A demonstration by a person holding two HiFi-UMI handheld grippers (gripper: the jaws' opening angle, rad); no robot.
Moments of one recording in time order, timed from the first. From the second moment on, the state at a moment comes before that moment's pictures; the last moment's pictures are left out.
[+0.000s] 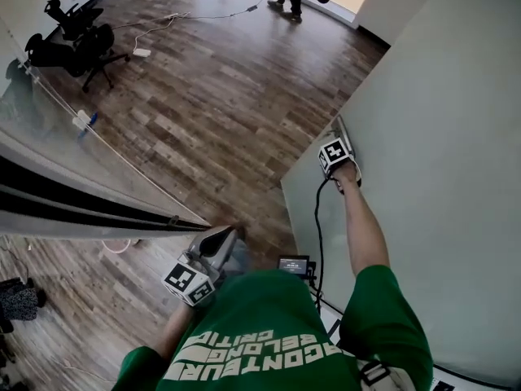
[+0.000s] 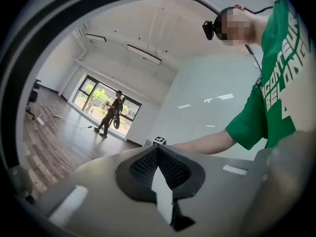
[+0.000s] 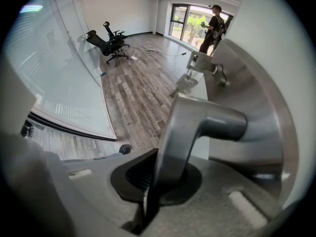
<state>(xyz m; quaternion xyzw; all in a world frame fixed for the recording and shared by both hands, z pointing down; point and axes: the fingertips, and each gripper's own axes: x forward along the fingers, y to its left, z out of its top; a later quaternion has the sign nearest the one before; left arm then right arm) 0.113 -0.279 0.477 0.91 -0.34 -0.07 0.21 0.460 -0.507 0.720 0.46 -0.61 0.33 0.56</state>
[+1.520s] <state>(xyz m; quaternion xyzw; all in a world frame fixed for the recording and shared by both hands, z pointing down) 0.330 -0.404 0.447 0.96 -0.20 0.01 0.20 0.743 -0.515 0.710 0.57 -0.51 0.43 0.48</state>
